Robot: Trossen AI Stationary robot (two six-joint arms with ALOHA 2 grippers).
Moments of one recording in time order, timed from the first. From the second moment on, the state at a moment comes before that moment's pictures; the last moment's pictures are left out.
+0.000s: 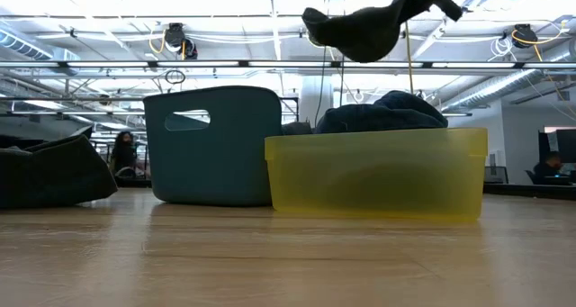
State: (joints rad) left arm 0.15 0.99 1.17 -0.16 0.23 -0.43; right arm -0.44 1.16 1.44 -0.92 0.32 -1.40
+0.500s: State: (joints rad) left arm 0.15 0.99 1.17 -0.16 0.23 -0.42; right arm -0.06 1.16 1.44 -0.98 0.70 -0.95
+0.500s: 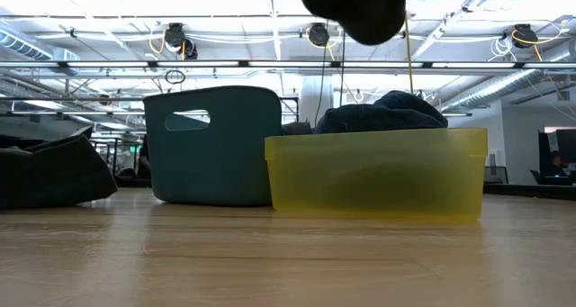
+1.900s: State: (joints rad) left arm 0.16 0.99 1.17 -0.16 0.21 -0.32; right arm 0.49 1.29 1.44 -0.31 0.52 0.00
